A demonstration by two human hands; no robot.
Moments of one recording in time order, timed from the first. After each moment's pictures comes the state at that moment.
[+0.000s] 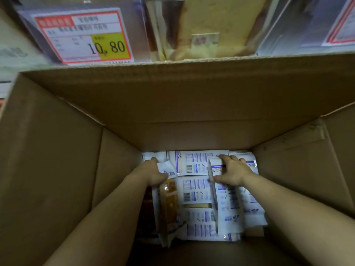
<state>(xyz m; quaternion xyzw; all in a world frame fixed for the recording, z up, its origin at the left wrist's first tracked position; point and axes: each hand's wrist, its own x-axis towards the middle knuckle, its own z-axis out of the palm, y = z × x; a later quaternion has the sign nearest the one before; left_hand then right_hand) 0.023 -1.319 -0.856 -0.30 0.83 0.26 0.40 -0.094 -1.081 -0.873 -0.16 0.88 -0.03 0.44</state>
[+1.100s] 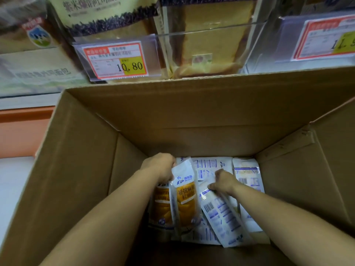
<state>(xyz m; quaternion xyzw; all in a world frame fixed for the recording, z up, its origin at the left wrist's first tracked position) 0.006 -1.296 -0.778 -0.20 0.89 0.17 0.37 -0.058 -1.101 -0.872 -0.06 0.85 -0.16 0.50</state>
